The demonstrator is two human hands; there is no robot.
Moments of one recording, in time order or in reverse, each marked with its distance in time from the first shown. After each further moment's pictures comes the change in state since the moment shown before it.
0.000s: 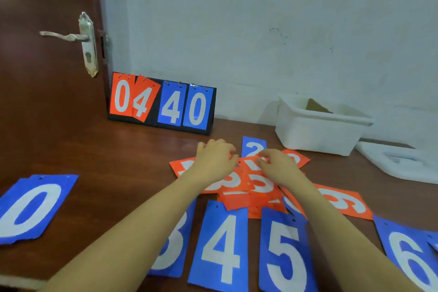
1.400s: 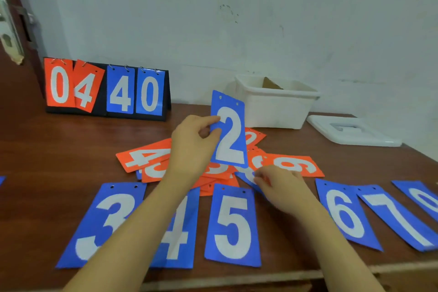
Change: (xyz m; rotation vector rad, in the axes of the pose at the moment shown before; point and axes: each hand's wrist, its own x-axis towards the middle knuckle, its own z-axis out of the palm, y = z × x) left_hand -0.037 0.082 -0.006 -0.756 0.404 -0.028; right_hand -0.109 0.068 -0.031 -0.155 -0.044 0.070
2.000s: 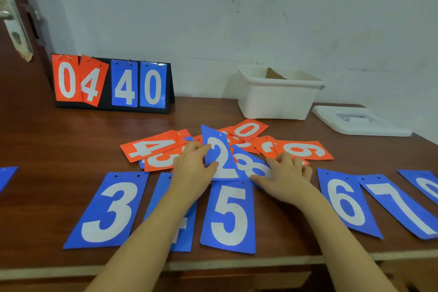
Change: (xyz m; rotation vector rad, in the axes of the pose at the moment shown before) left_hand -0.036 -0.054 0.018 0.408 -0.236 -0.081; right_hand -0.003 0.006 0.001 -0.101 -0.129 0.185
